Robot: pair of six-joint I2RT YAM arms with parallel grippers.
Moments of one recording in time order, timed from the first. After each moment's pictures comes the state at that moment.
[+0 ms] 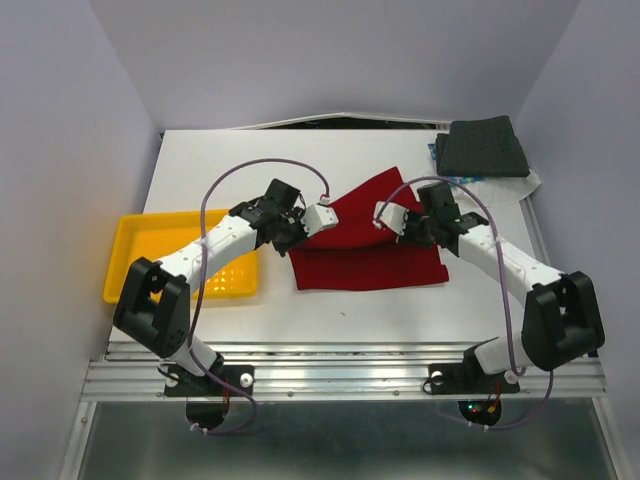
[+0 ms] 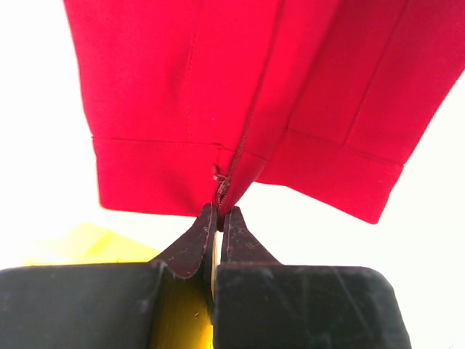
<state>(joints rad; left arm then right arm) -0.56 1.55 1.08 -0.56 0.16 0.63 0.37 1.42 0.91 -0.41 -0.16 -0.98</state>
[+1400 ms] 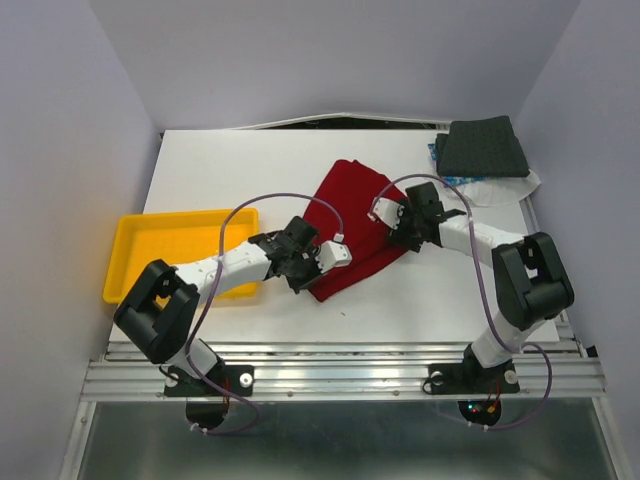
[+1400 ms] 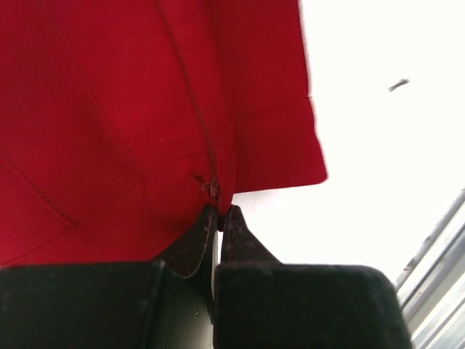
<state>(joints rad) -0.72 1.53 0.88 -0.46 0.25 0.45 0.34 1.67 0.94 -0.20 -0.03 -0.97</state>
